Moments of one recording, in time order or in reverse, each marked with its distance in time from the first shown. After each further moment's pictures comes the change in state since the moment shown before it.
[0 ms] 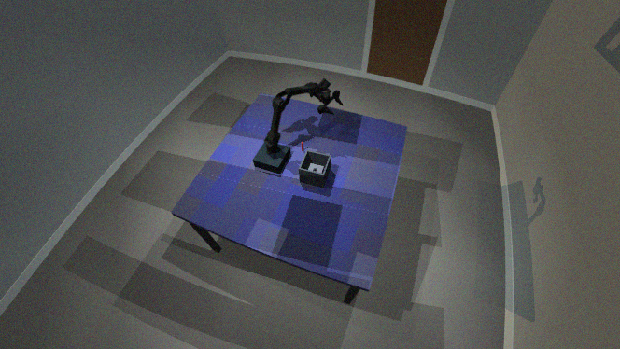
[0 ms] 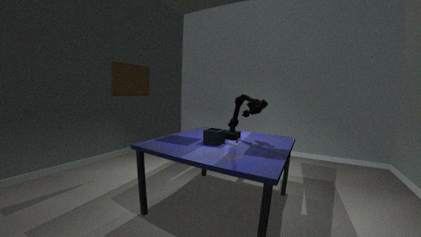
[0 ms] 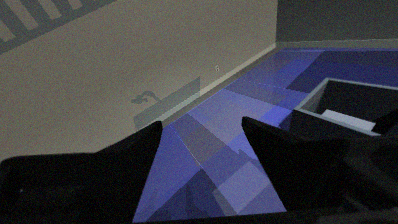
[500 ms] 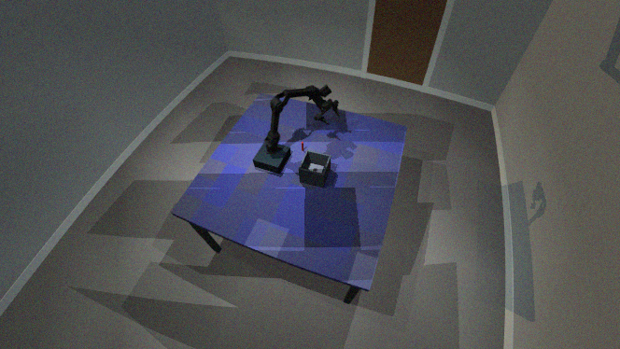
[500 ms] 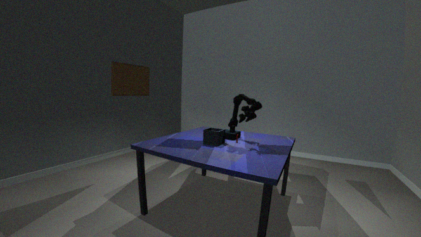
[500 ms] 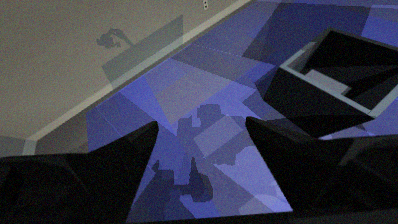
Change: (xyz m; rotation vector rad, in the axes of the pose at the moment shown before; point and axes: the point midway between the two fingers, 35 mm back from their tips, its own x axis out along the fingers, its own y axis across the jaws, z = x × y) arm 0.017 -0.052 -0.042 -0.067 0.400 -0.090
